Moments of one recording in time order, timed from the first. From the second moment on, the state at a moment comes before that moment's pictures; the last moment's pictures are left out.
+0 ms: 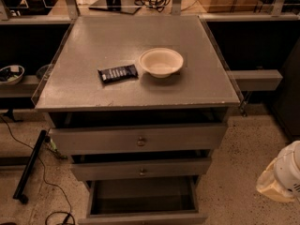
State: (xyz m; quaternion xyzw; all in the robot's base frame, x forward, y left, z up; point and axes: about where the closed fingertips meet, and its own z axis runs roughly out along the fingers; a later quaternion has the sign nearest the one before) arm 0.333 -0.275 0.764 -0.50 0.86 0.00 0.10
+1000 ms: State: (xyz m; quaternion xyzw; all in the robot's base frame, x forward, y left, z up) arm 0.270 -0.225 0.661 -0.52 0.85 0.08 0.05
